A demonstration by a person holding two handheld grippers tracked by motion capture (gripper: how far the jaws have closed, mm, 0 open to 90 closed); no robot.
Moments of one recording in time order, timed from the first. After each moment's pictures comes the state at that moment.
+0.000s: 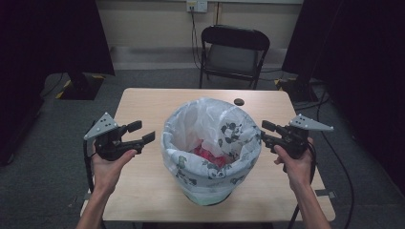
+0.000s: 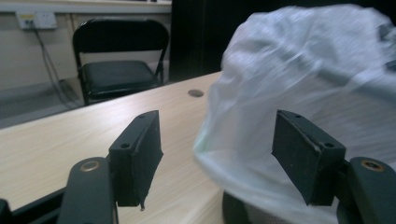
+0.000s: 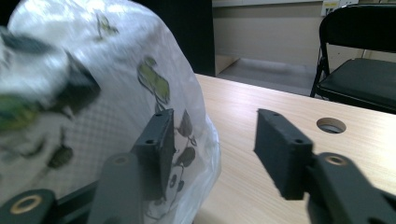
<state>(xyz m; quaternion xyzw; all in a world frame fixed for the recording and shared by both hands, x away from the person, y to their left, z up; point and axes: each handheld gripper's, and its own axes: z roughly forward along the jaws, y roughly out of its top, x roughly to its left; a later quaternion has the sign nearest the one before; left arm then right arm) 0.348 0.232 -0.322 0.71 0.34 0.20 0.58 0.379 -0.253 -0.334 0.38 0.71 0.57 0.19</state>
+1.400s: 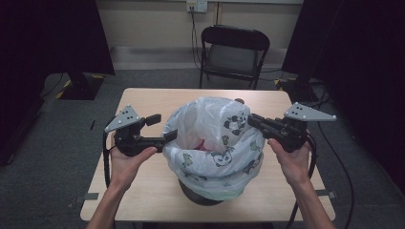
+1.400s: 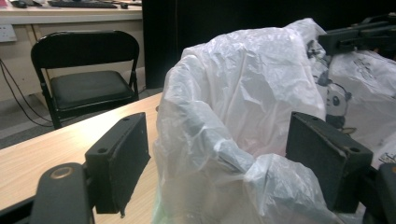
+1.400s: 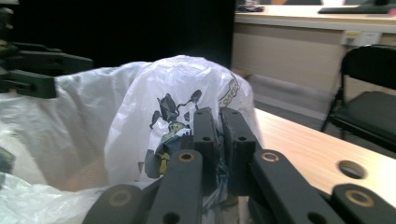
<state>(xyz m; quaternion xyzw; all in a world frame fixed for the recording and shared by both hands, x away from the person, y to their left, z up) 0.351 0.183 -0.296 0.72 0.31 0.18 0.59 0.358 -0.217 -0.276 0.32 0.72 0.58 0.20</state>
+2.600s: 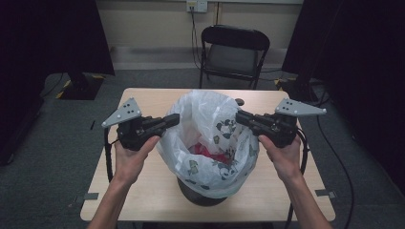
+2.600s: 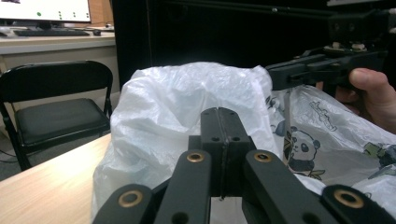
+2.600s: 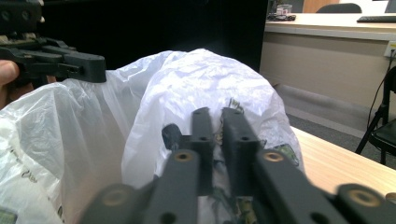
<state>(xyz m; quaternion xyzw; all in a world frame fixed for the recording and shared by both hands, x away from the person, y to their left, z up) 0.346 0.165 -0.268 0.71 0.26 0.16 0.63 0.364 -0.194 -0.266 0.28 0.73 0.60 0.17</state>
